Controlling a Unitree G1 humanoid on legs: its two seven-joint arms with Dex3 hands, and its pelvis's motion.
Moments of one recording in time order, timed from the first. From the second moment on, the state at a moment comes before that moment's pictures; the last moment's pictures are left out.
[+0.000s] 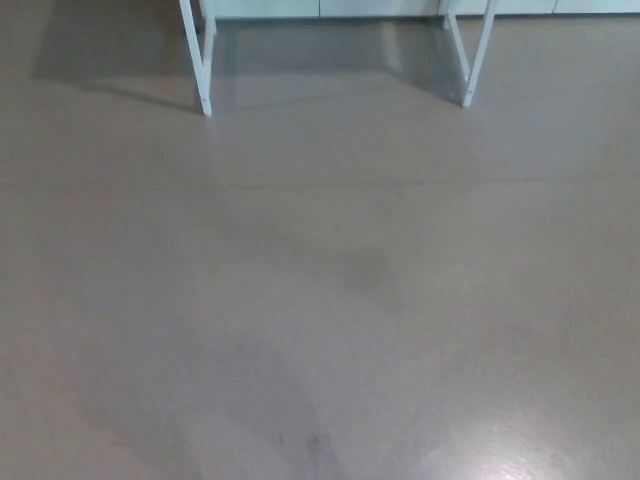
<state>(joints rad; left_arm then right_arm) -0.08 0.48 0.44 1.14 -0.08 -0.08 -0.22 -0.11 -0.47 -0.23 1.19 -0.04 -0.15 0.10</state>
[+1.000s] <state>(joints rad) 0.02 0.46 0.40 1.17 -0.12 -0.16 -0.28 -0.01 -0.50 -0.17 1.21 -0.04 -0.24 0.10</state>
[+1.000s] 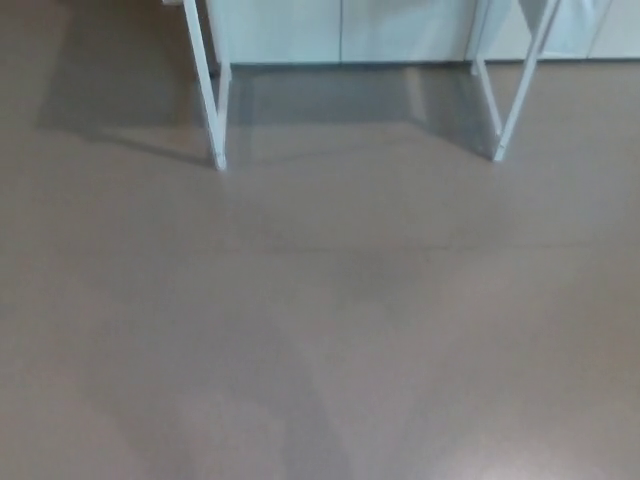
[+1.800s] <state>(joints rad) 0.03 0.48 0.36 1.18 -0.13 -0.20 -0.27 -0.02 -0.51 -0.11 1.20 -0.05 -0.26 0.12</state>
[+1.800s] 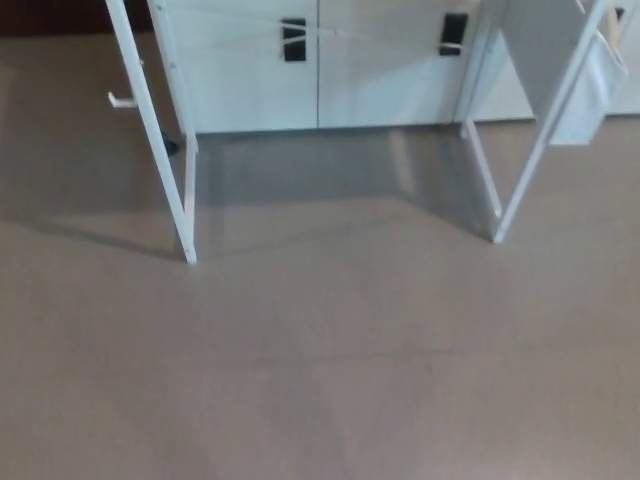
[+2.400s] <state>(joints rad) 0.05 0.48 0.32 1.18 -0.12 -0.22 -0.27 -0.05 -0.52 -0.08 1.22 -0.07 -0.25 0.11</state>
